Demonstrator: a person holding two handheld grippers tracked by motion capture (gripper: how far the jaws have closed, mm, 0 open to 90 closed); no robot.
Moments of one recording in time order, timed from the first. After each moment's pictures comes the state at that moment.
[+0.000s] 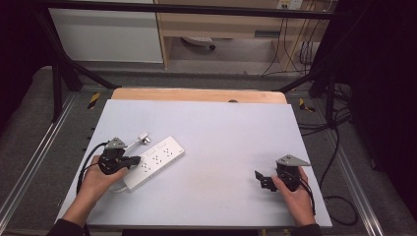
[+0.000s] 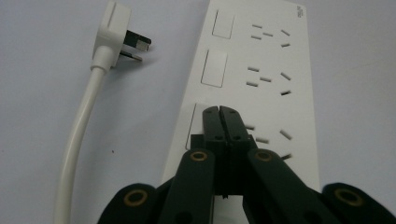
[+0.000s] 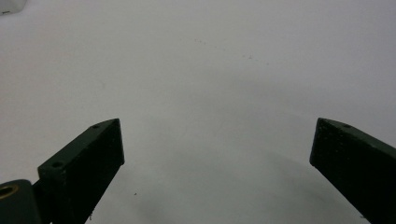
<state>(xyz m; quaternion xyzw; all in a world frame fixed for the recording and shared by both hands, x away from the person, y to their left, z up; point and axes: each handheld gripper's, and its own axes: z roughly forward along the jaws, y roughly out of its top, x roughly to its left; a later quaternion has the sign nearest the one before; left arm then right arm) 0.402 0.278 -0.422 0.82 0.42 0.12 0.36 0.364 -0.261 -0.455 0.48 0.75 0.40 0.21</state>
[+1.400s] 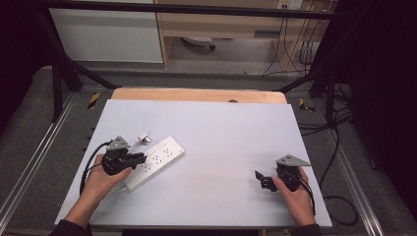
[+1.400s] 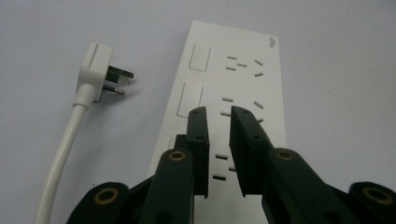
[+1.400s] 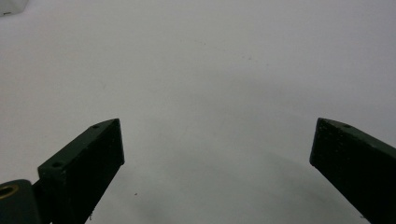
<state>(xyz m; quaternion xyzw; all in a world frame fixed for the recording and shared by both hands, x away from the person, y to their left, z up) 0.398 0.266 -0.415 0.82 0.39 0.14 0.40 0.364 -0.262 -0.455 0.48 0.75 0.40 0.21</state>
